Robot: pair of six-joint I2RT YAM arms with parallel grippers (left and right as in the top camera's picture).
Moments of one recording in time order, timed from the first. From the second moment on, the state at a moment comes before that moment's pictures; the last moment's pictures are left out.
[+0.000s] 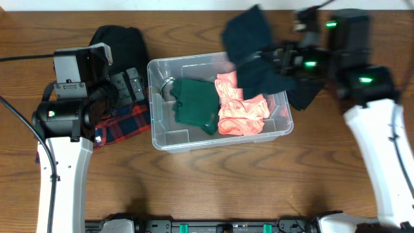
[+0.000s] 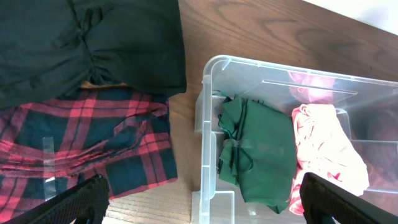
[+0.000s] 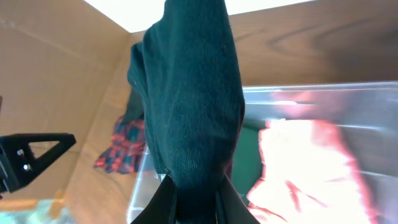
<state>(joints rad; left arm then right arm) 0.04 1.26 1.35 -0.96 0.16 -0.25 0.26 1.50 1.50 -0.66 -0.56 0.46</state>
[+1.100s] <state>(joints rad) 0.04 1.26 1.35 -0.96 0.16 -0.25 0.57 1.68 1.19 -0.30 -0.30 0.85</state>
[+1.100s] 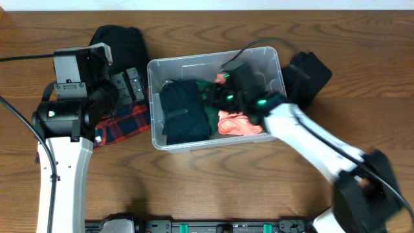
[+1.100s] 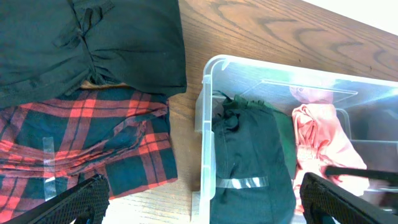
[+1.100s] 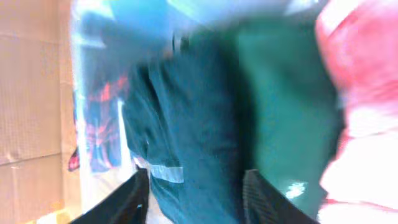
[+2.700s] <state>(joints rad) 0.04 1.26 1.35 -0.96 0.16 -0.25 -0.27 2.06 1.21 -0.30 -0.68 0.45</state>
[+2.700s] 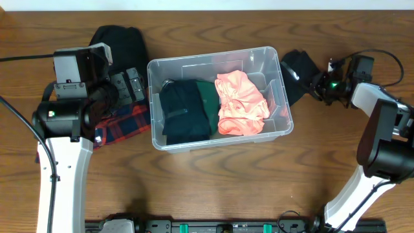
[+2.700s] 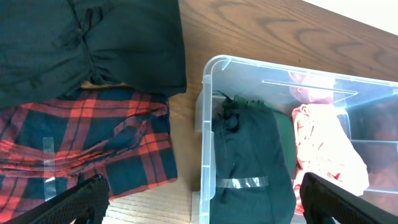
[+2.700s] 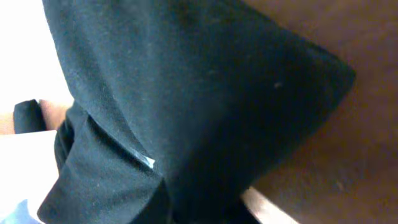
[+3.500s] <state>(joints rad) 0.04 1.26 1.35 -0.96 0.16 -0.25 0.01 1.24 1.19 -0.47 -0.80 0.43</state>
